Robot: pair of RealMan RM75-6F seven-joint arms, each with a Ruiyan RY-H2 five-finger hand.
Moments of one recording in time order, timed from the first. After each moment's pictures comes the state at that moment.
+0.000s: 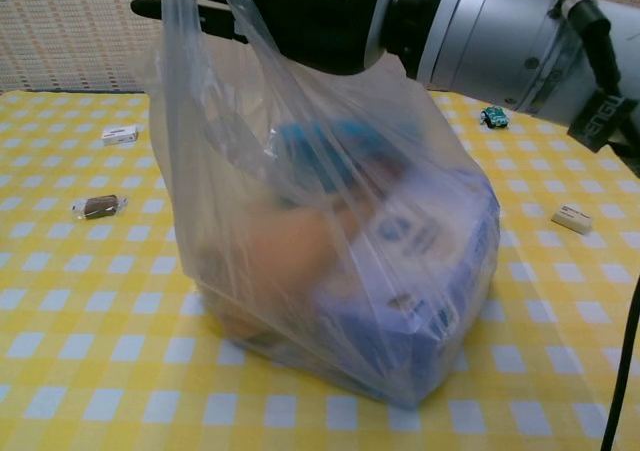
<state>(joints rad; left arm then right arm) -0.15 -0.99 0.03 -1.57 1.64 1.48 -0.29 1.08 -1.49 0.12 -1.52 -1.69 1.12 1.68</state>
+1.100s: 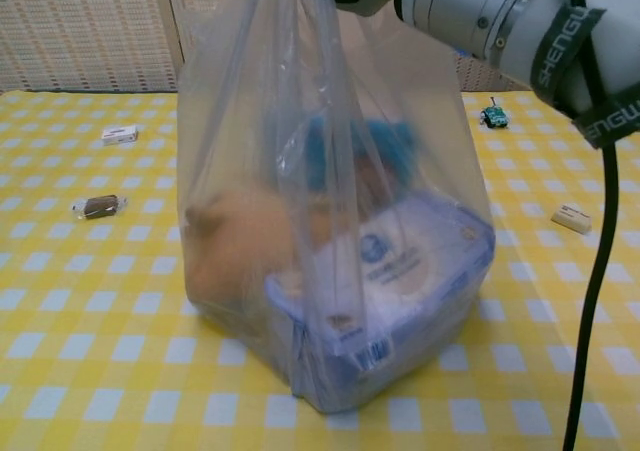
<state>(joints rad) -0.16 -0.99 0.03 -1.57 1.65 1.47 -0.29 1.00 -1.54 0.33 -1.71 -1.21 1.10 1.70</state>
